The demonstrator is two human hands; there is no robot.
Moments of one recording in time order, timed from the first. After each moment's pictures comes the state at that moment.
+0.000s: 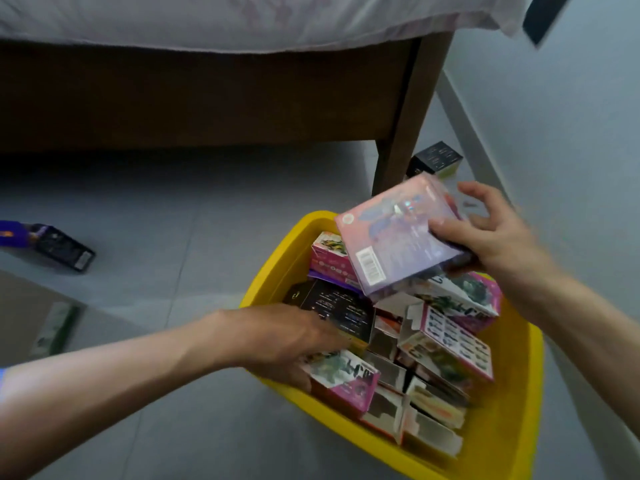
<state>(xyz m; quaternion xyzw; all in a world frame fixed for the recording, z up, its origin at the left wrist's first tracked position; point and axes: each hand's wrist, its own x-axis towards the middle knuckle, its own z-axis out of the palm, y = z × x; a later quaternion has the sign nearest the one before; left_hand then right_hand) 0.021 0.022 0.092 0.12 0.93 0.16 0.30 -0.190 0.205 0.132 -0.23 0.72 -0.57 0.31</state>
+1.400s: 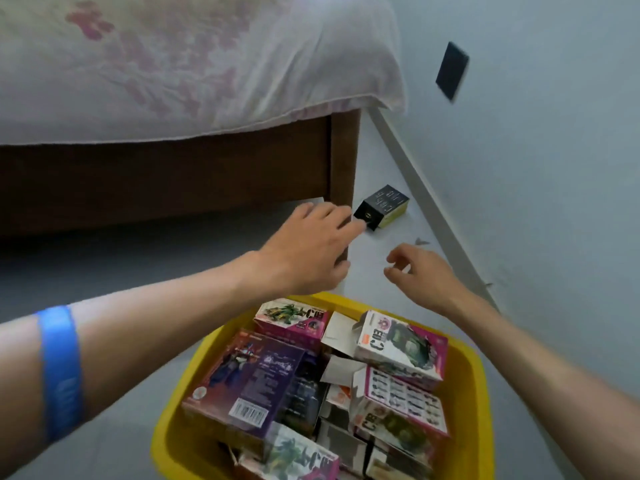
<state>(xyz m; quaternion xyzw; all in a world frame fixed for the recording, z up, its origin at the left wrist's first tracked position) -0.162 0.012 0.135 0.03 0.99 -0.07 -0.08 -0.302 0.188 0.059 -0.35 0.90 -0.24 0.13</state>
